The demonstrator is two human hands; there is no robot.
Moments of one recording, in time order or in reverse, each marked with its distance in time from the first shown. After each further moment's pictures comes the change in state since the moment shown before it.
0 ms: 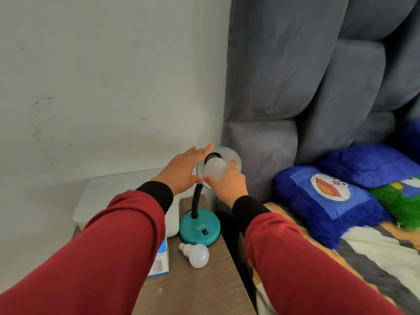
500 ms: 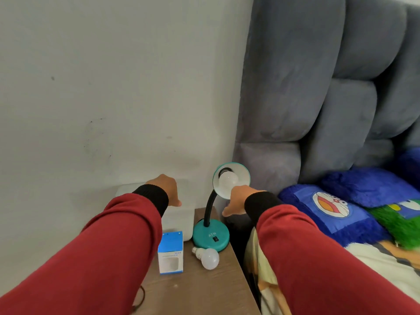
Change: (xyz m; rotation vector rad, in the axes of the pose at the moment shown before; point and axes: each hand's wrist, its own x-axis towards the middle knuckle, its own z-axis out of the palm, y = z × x) left_hand -0.079 0.004 -0.071 0.390 -0.364 -0.536; right_hand -0.048 -0.039 -0.039 -0.789 -0.371 -0.066
